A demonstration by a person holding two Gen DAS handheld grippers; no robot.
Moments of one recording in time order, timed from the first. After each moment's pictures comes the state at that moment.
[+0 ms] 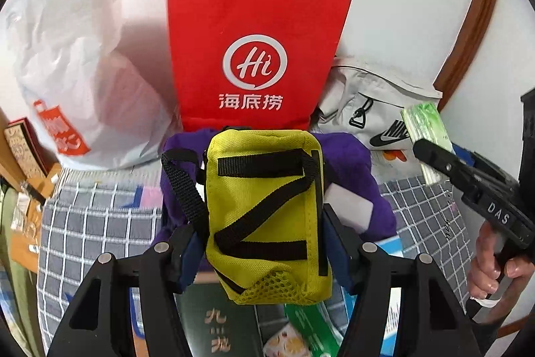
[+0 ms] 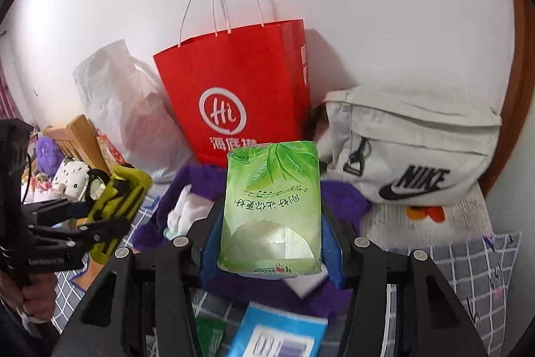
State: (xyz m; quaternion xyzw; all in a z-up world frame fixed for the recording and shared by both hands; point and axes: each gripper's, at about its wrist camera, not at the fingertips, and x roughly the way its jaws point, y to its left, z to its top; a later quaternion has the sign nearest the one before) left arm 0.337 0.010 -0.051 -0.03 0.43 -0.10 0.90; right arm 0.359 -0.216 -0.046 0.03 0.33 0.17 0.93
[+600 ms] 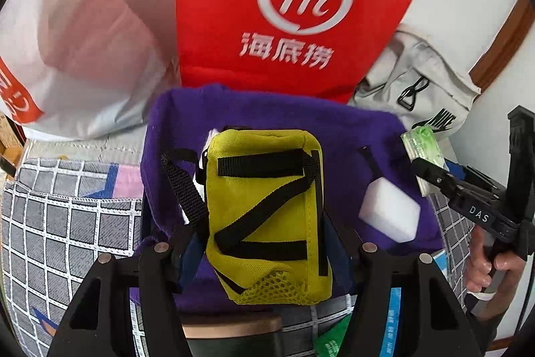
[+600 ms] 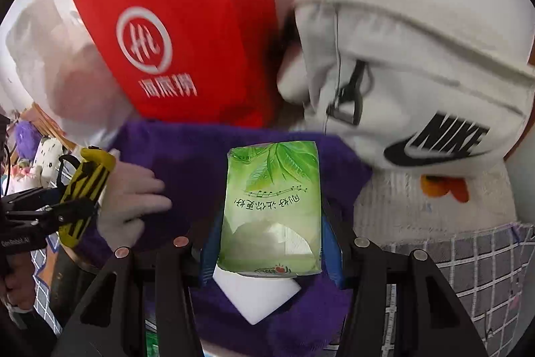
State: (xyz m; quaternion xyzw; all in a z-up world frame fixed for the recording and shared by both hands) left arm 0.396 0.032 -0.135 -0.07 0.51 -0.09 0.86; right arm 0.439 -0.222 -0.152 0.02 0.46 0.14 0.88
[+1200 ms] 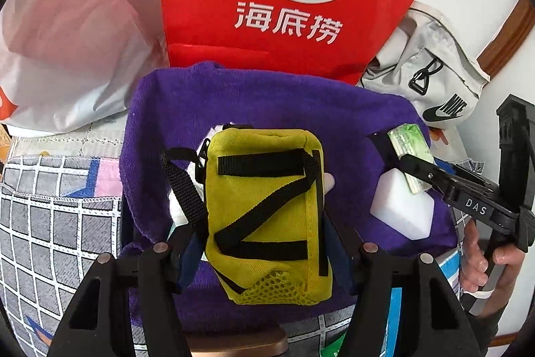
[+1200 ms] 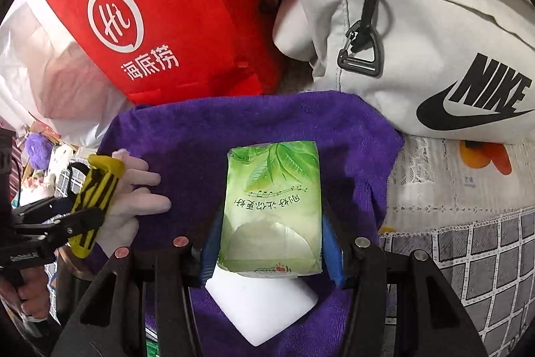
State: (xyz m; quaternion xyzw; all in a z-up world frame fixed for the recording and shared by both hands) left arm 0.411 0.022 -0.159 -0.07 0.53 -0.10 0.84; right arm 0.455 -0.223 -0.186 0.07 0.49 0.16 0.85
